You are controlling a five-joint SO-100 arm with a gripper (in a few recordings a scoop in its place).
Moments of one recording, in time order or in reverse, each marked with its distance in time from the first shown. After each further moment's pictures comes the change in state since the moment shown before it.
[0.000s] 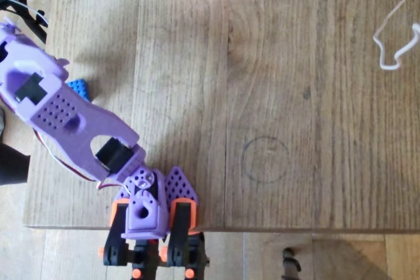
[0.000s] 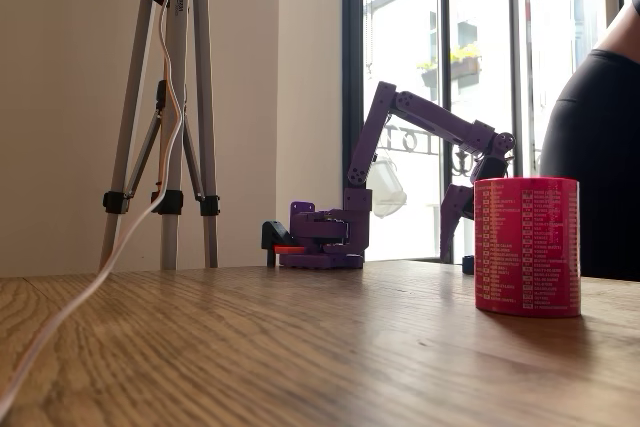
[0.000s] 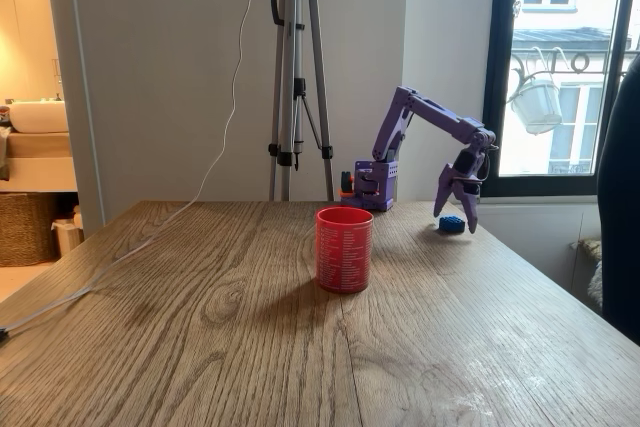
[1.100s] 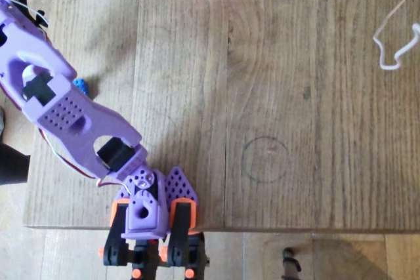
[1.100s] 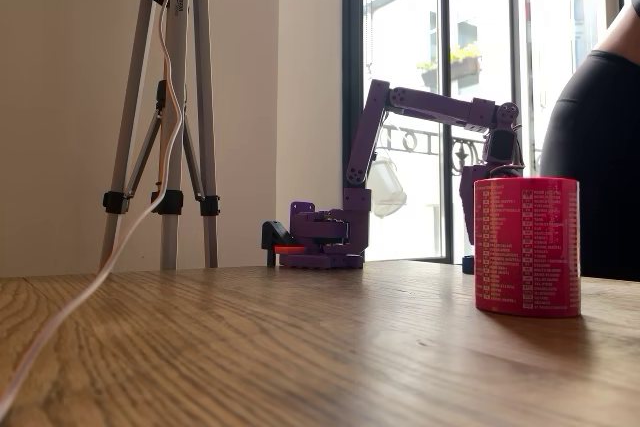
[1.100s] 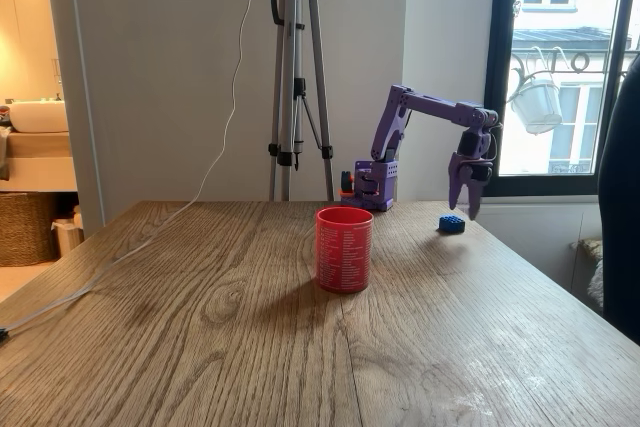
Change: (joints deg) arm 4.5 3.9 -9.1 2.3 -3.3
